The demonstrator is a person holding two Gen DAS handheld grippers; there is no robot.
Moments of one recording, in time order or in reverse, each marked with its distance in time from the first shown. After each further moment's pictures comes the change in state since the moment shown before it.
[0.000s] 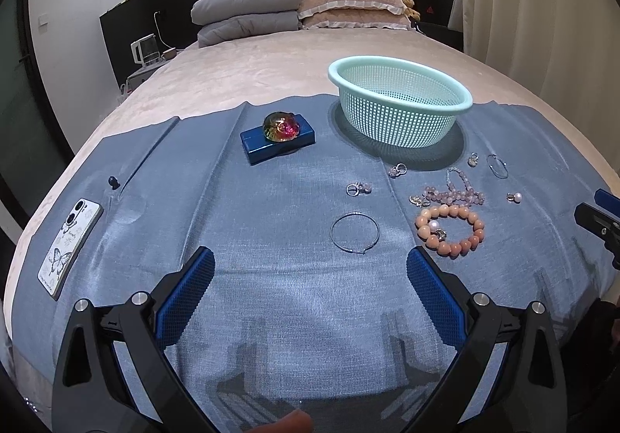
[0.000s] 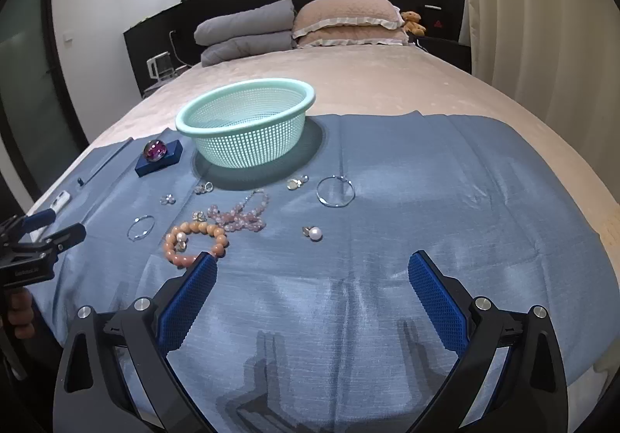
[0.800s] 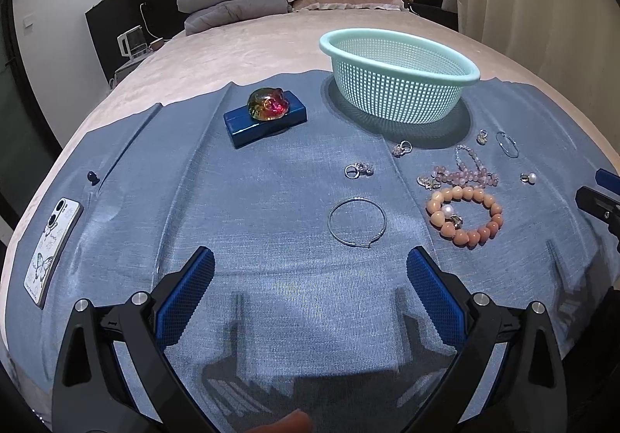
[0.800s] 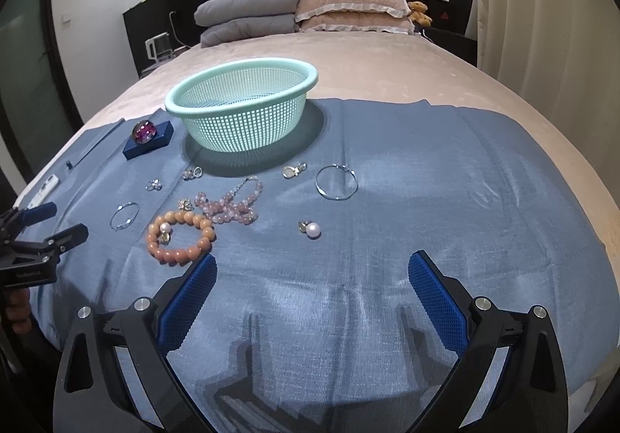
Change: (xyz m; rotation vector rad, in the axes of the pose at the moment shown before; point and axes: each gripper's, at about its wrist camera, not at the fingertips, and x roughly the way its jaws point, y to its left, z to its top) left arm 0.036 -0.003 -0.005 0.041 0.062 -0.020; right arm 0.031 0.002 0.006 -0.039 0.062 -0.013
